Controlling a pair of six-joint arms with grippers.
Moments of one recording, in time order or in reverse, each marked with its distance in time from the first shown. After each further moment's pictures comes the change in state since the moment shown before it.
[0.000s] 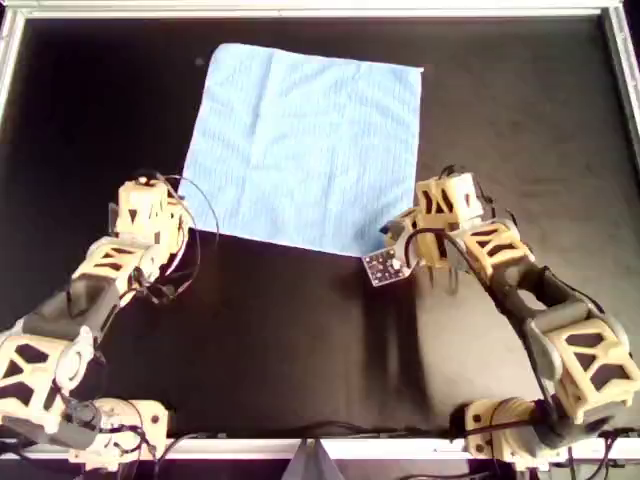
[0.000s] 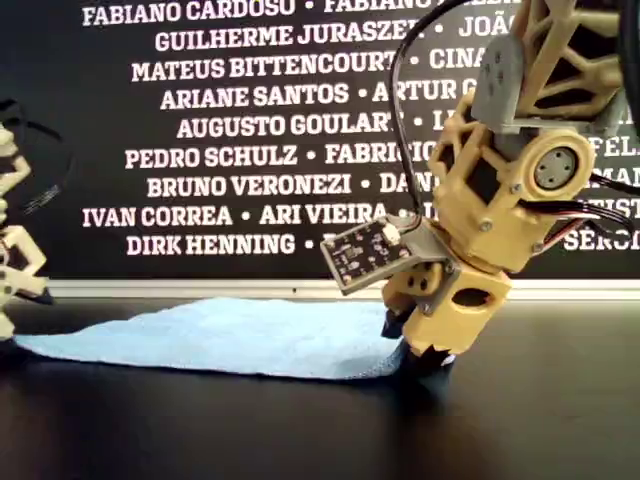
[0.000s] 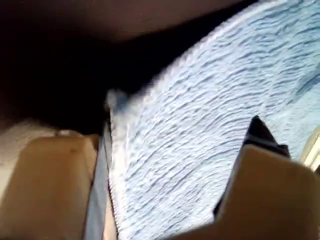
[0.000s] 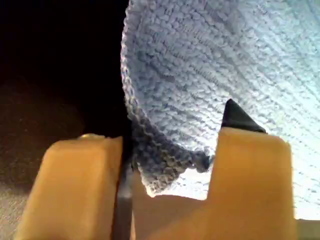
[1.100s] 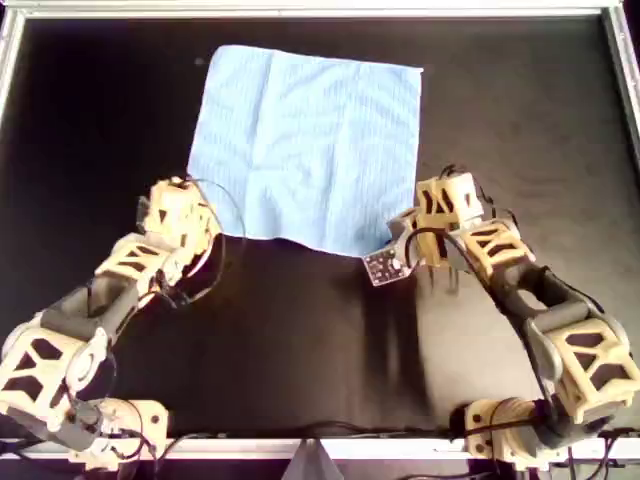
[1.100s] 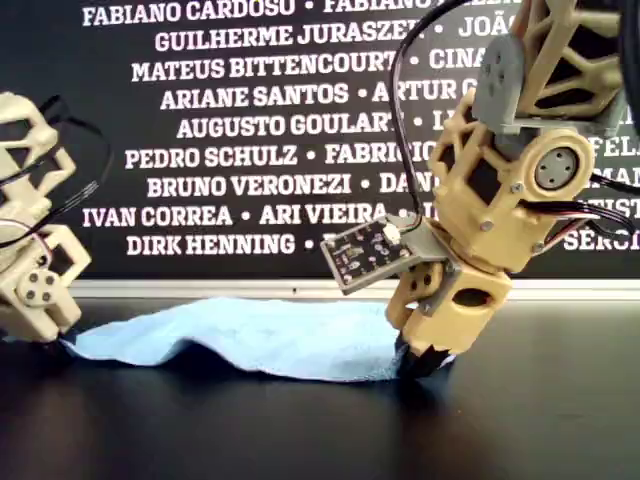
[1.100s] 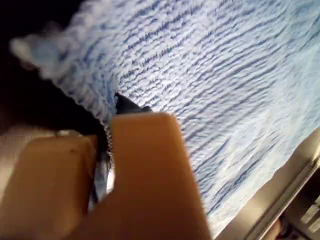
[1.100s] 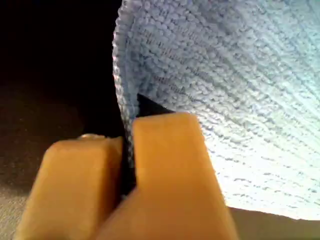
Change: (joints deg) left arm -9.1 -0.9 -3.1 0.1 -0.6 -0.3; right arm -0.1 0.0 0.0 0.0 -0.1 0.0
